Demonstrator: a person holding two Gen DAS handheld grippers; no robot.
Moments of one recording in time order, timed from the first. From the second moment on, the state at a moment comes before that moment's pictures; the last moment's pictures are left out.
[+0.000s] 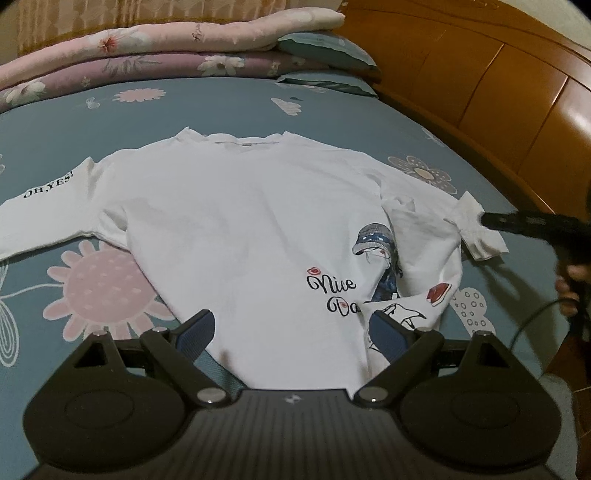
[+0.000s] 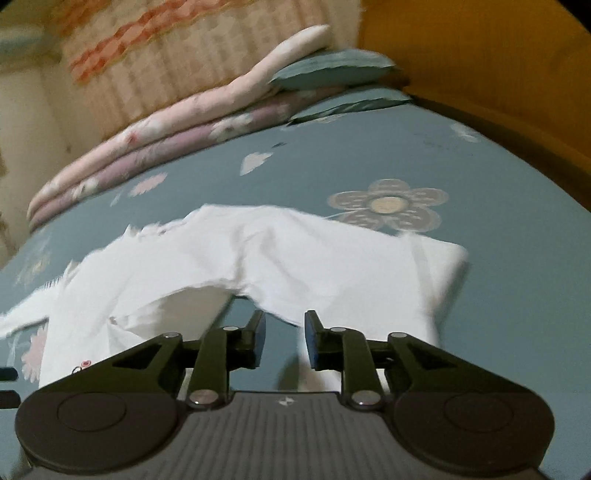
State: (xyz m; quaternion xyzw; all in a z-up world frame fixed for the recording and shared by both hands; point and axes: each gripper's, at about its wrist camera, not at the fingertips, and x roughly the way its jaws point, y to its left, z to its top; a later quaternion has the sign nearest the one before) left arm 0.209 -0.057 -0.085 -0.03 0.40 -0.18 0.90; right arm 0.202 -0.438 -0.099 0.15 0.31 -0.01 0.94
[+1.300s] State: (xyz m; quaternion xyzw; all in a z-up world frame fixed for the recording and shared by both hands) left arm 0.210 -0.093 -0.084 0.00 0.41 -0.21 0.89; right arm 0.157 -0.594 -0.059 0.13 0.31 -0.21 0.92
